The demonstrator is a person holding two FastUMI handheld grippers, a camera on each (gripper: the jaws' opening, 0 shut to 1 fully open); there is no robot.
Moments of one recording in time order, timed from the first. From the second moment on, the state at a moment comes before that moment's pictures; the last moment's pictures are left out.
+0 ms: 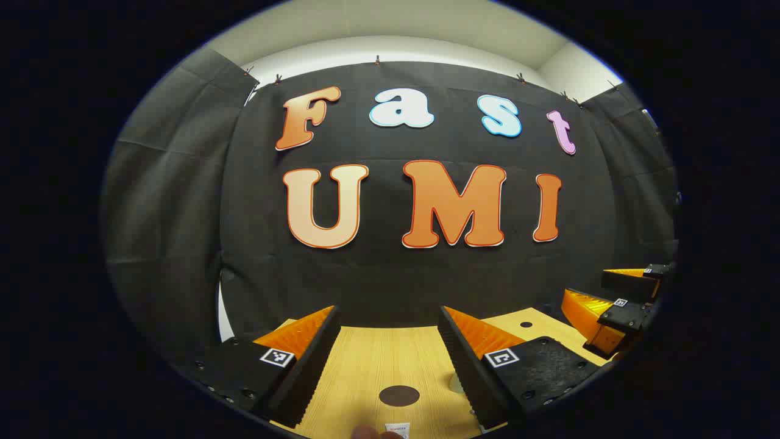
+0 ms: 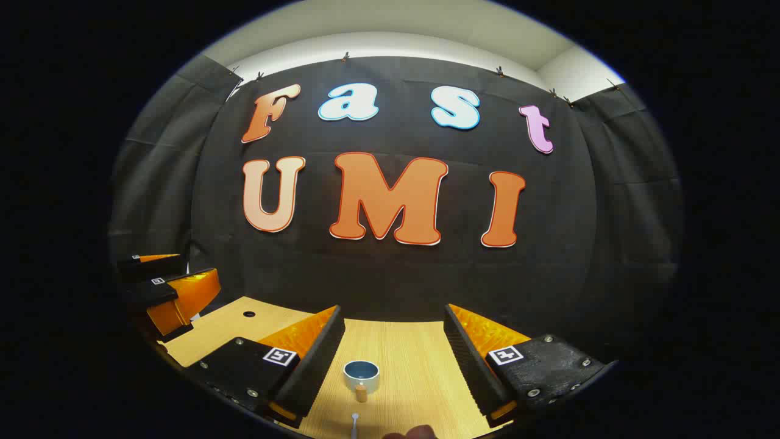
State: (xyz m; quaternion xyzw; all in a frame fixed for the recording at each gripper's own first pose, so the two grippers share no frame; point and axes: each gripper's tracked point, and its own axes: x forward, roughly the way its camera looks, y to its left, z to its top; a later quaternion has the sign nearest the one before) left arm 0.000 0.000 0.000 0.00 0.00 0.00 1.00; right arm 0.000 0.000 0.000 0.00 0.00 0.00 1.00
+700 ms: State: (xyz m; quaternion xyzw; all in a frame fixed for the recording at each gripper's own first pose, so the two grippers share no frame) left arm 0.002 -0.001 0.011 0.01 -0.01 0.02 1.00; right arm 0.006 0.002 0.001 0.01 0.00 0.01 1.00
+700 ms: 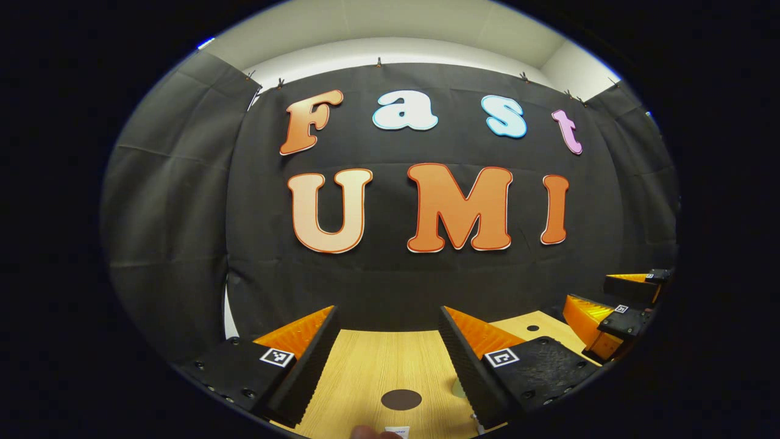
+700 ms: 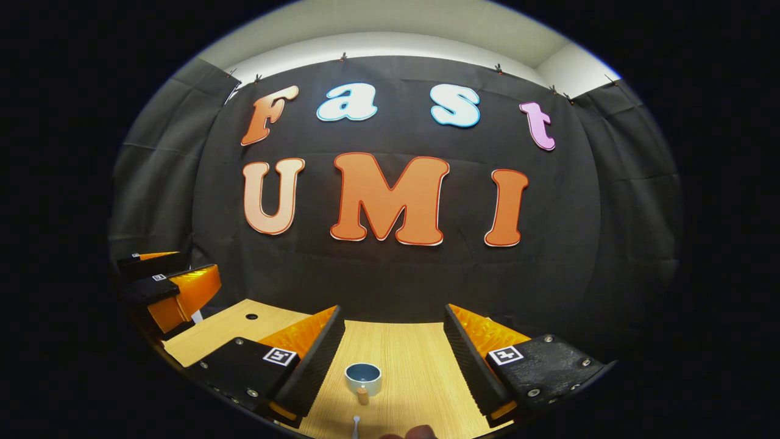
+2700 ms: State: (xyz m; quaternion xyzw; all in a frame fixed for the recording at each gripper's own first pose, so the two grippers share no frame) left arm -0.041 0.000 -0.188 0.03 0.24 -0.03 0.97; right arm -0.049 0.050 -0.266 0.01 0.54 0.06 0.84
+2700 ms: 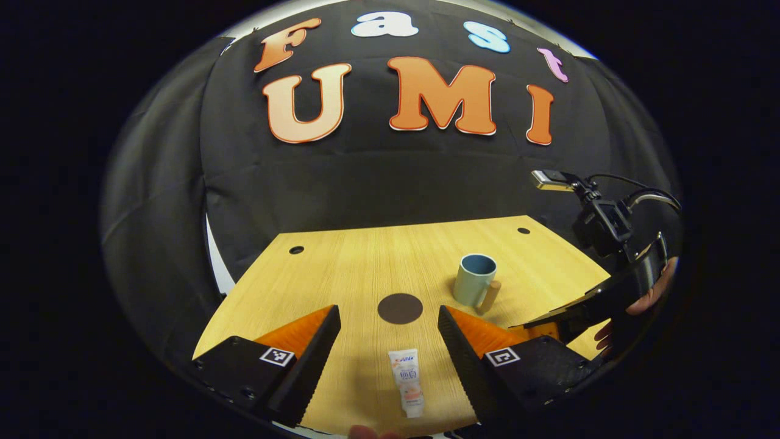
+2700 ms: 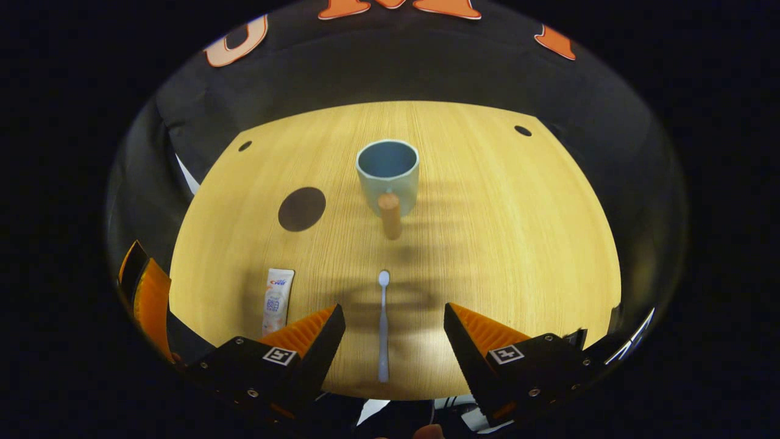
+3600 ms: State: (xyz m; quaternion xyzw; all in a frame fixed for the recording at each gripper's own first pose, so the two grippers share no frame) left arm -0.062 0.000 -0.257 0.01 0.33 -0.05 0.94; right arm -0.047 0.073 -0.342 -0.02 0.59 0.07 0.80
